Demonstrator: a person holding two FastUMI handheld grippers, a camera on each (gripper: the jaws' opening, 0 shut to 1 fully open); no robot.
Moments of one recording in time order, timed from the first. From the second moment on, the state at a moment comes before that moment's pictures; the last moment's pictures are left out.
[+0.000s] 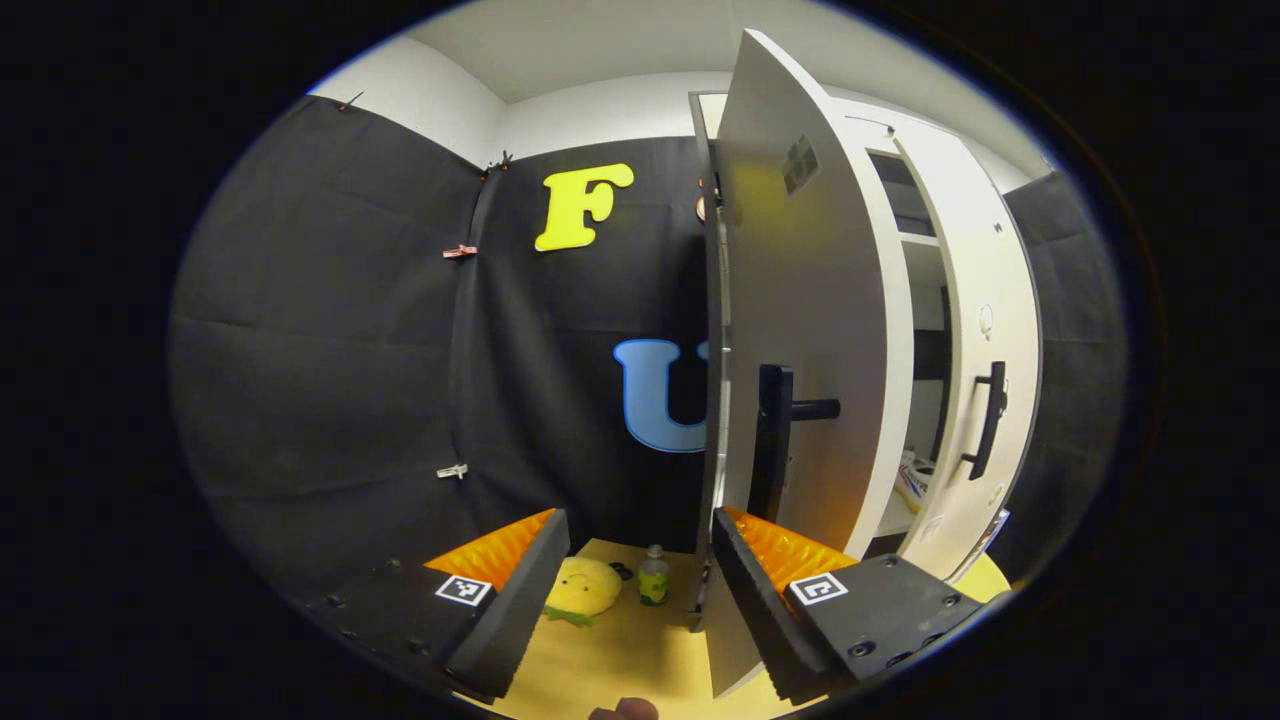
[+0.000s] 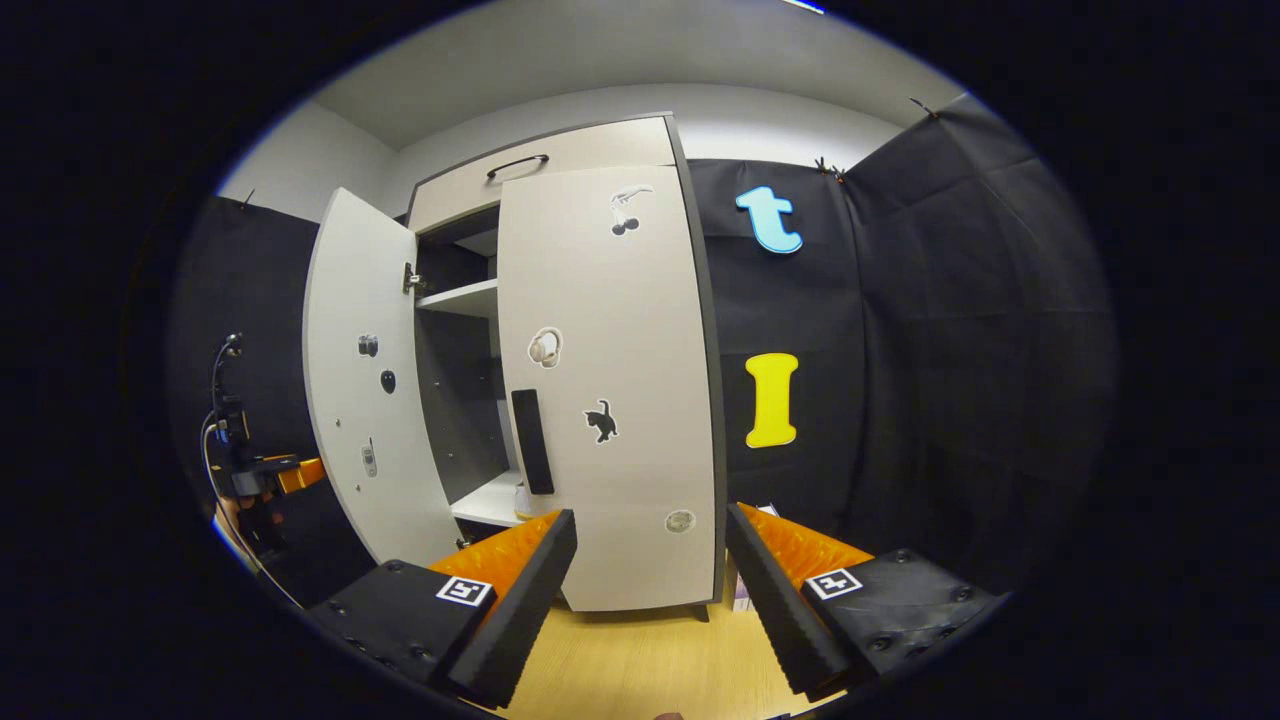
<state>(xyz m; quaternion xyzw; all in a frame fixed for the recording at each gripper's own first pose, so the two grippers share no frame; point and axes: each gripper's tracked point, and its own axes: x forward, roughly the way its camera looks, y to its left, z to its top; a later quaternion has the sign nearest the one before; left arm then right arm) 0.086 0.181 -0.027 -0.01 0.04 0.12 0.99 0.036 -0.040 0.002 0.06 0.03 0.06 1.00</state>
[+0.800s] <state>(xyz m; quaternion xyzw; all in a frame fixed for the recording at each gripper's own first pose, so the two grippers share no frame) 0.101 0.017 -0.019 -0.03 0.04 -0.01 1.00 0.026 -0.059 0.015 0.05 0.01 0.06 1.00</state>
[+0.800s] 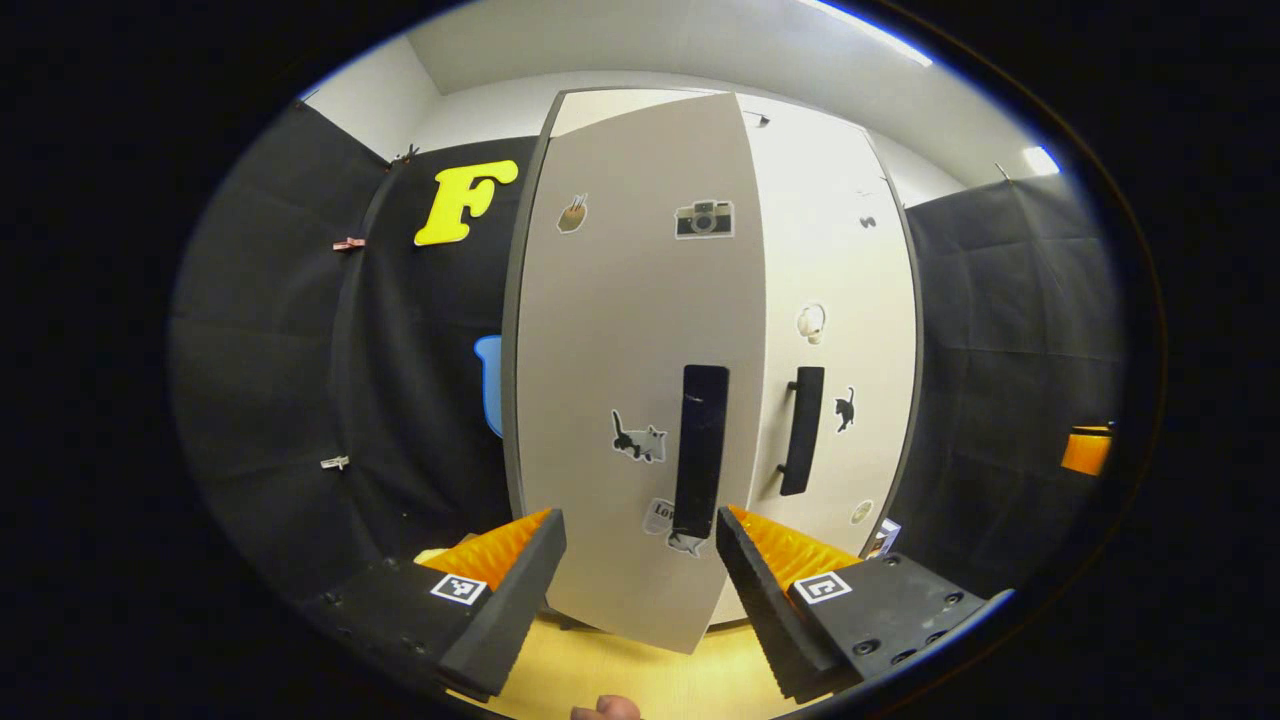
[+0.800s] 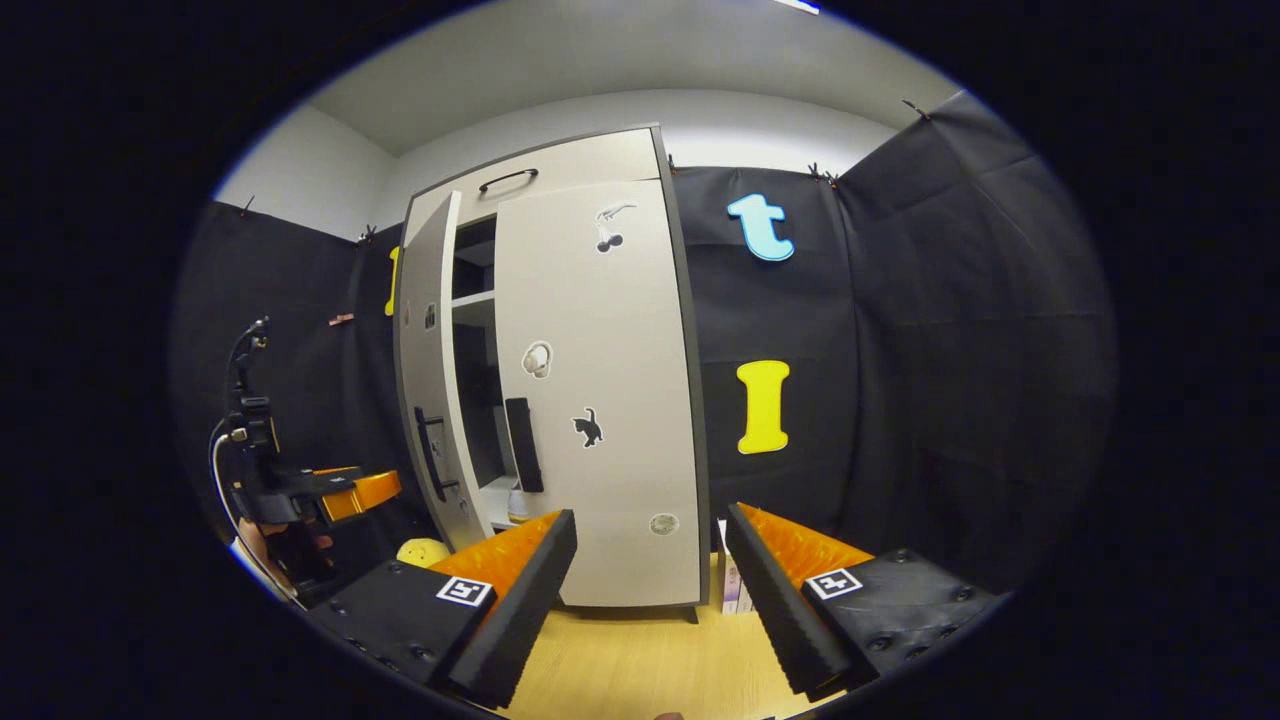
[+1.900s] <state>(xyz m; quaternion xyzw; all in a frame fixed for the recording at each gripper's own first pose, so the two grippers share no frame) 0.045 -0.005 0.012 -0.03 0.00 -0.04 1.00 0.019 -0.005 0.023 0.02 -0.01 0.11 0.99</state>
